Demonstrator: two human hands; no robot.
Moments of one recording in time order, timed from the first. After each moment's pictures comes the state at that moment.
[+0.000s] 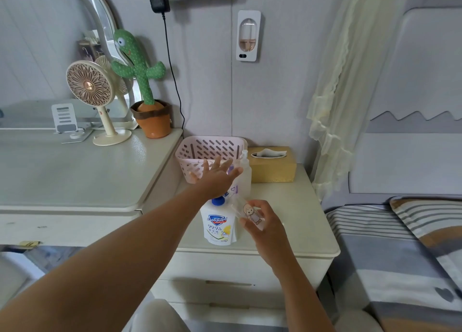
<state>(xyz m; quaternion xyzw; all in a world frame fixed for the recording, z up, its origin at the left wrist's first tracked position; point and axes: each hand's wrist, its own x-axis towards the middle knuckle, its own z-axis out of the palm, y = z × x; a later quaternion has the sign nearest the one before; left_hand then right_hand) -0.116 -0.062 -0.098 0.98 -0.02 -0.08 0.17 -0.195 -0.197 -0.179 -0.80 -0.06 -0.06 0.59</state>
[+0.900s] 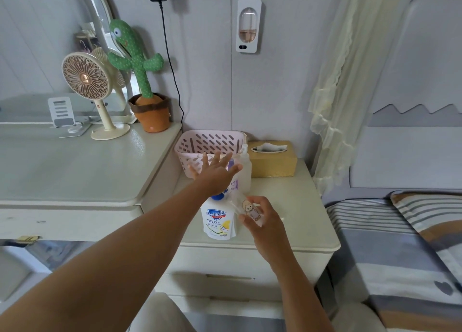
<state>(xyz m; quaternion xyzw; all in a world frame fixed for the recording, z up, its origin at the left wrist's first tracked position) -0.116 -0.062 -0.107 0.99 -0.04 -0.06 0.12 -0.198 -0.194 -0.179 -0.80 -0.06 -0.05 0.59</state>
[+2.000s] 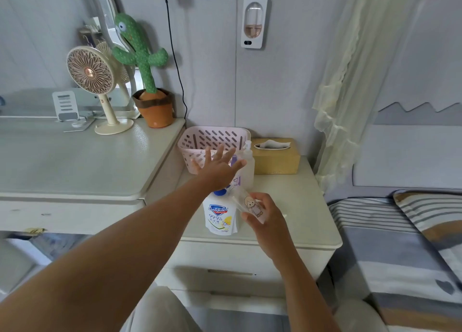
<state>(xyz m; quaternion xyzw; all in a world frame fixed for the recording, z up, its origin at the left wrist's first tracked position) -0.107 -0.055 -0.113 0.98 0.00 -0.07 0.18 -0.198 -0.193 -0.182 -0.80 -0.06 -0.04 0.59</state>
